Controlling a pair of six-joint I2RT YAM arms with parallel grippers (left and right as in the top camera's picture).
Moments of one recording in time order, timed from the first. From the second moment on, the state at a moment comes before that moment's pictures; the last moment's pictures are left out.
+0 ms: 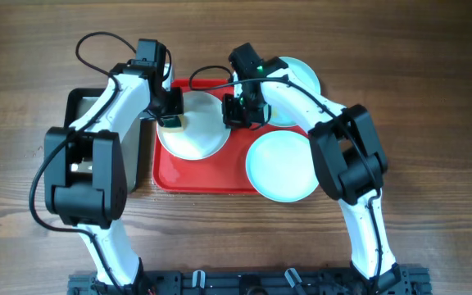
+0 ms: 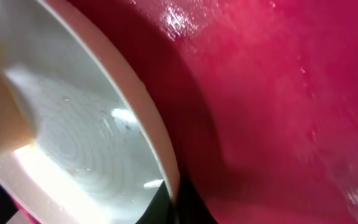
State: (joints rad) left arm -0.14 2.02 1.40 -0.75 0.09 -0.20; right arm 0.50 2.33 1.78 -0.85 -0.47 0.48
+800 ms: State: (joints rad) left arm -0.19 2.02 1.37 -0.71 -0.13 -0.38; right arm 0.46 2.38 1.78 -0.79 -0.66 0.42
